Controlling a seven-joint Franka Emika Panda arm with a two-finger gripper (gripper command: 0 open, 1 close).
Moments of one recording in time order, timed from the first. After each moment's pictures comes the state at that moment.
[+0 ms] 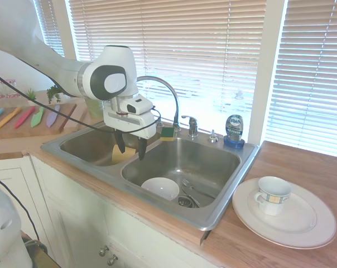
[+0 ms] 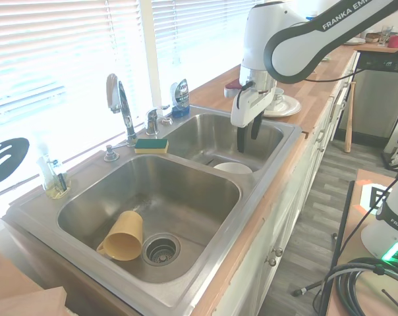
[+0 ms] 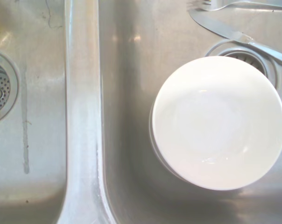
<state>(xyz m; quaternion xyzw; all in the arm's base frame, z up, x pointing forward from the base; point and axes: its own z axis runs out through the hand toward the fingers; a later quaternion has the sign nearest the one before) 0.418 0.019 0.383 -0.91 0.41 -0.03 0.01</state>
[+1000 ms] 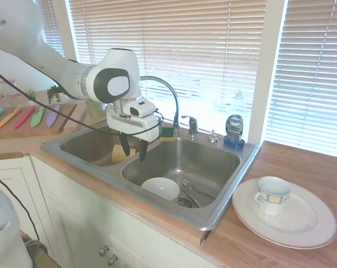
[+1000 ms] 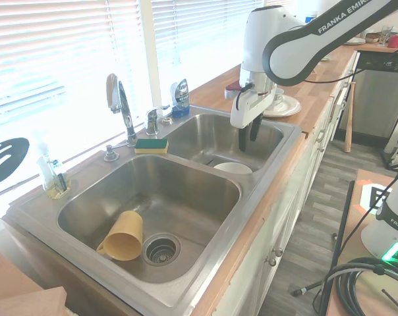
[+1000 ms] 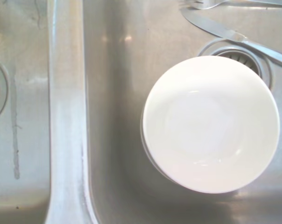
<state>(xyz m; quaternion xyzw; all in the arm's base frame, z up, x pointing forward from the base) 0.421 0.009 0.376 -0.91 0.42 -0.03 0.00</state>
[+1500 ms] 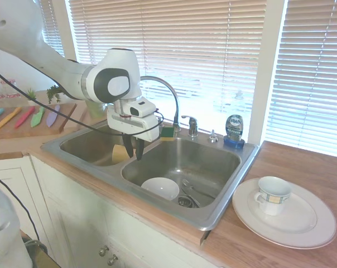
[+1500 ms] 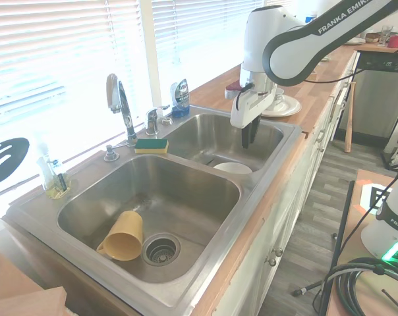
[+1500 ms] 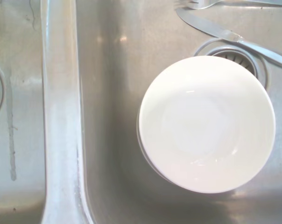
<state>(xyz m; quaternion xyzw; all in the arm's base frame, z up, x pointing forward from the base) 0.421 0.009 0.376 -0.91 0.42 -0.03 0.00</state>
